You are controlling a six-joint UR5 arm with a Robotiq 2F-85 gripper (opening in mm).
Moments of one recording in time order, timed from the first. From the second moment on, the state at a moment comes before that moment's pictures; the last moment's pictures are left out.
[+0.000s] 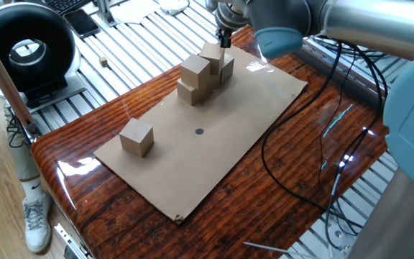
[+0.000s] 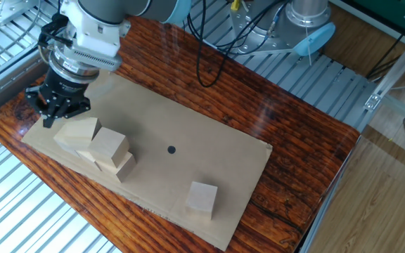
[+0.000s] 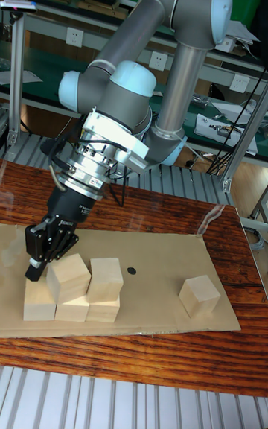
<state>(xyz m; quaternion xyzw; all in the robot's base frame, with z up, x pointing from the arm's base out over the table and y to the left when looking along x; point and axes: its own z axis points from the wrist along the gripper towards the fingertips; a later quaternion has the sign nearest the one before) 0.673 -0.153 0.117 -0.41 0.86 -0.24 0.17</state>
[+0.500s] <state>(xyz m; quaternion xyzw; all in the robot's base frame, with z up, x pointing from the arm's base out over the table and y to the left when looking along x) 0.632 -0.173 0.099 -0.43 0.87 -0.23 0.09</state>
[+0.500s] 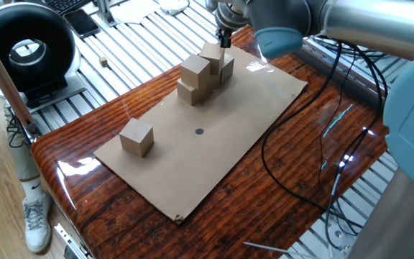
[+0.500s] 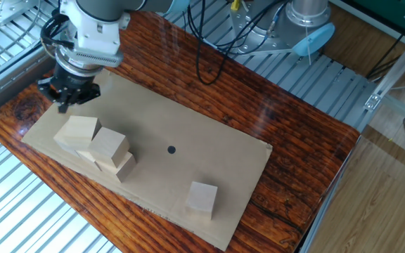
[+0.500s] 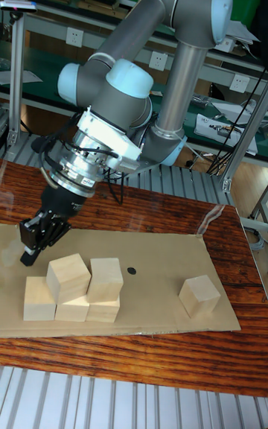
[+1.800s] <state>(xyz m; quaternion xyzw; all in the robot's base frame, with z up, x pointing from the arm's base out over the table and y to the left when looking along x) 0.572 -0.105 0.079 -0.31 0.95 -0.05 0.06</state>
